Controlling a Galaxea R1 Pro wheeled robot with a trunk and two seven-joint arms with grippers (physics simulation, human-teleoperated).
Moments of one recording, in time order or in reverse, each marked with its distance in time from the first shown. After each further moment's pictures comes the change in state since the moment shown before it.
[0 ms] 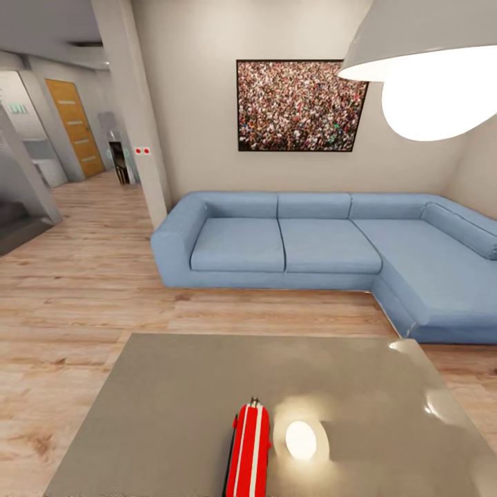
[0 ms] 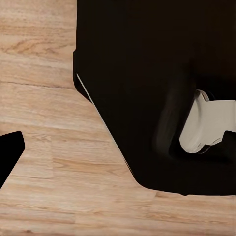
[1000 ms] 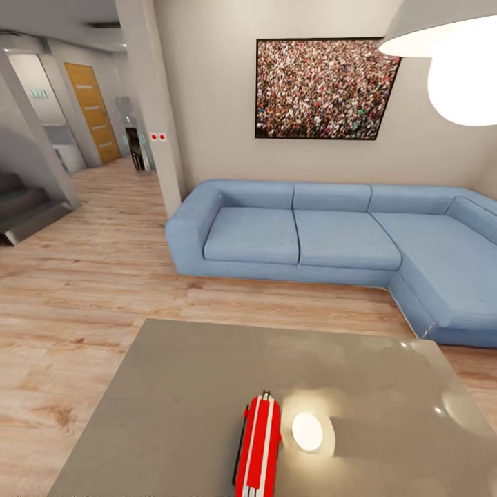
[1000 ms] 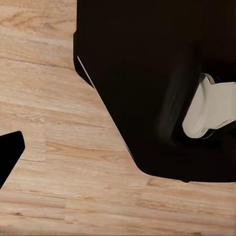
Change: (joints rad) left arm 0.000 0.000 0.001 0.000 0.000 0.000 0.000; right arm 0.000 -0.001 0.000 0.000 0.000 0.000 0.000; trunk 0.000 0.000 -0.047
